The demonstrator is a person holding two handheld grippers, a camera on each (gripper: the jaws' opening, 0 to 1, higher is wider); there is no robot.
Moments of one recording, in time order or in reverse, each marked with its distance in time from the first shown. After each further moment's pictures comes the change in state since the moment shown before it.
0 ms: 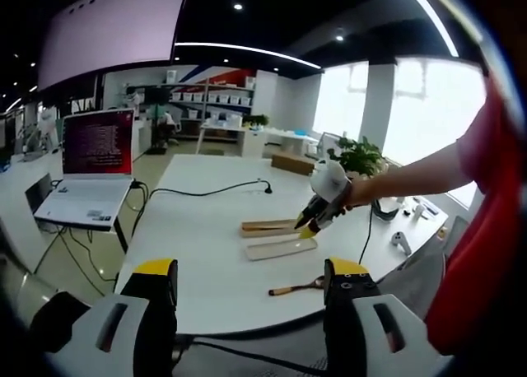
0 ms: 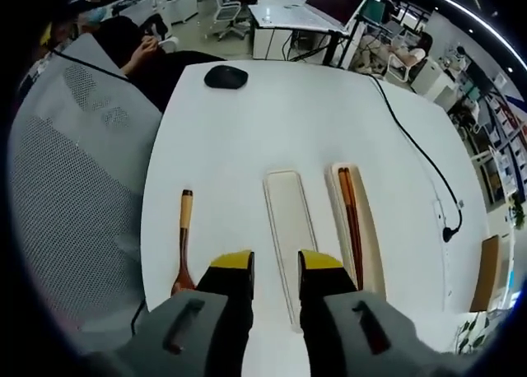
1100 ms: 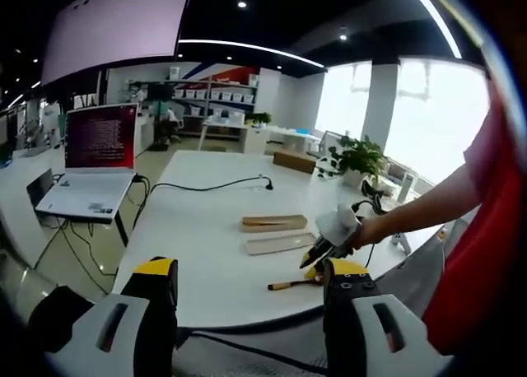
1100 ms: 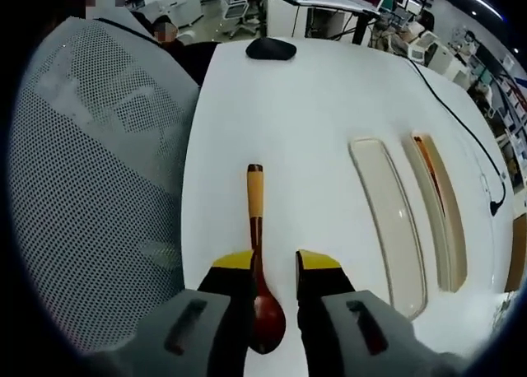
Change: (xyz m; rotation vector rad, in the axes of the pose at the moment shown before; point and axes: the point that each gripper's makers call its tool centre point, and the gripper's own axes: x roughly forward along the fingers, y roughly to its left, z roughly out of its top) left arm -0.005 -0.001 -0.010 -0.009 0.013 0.006; right arm 0.049 0.094 -0.033 0.054 0.012 0.092
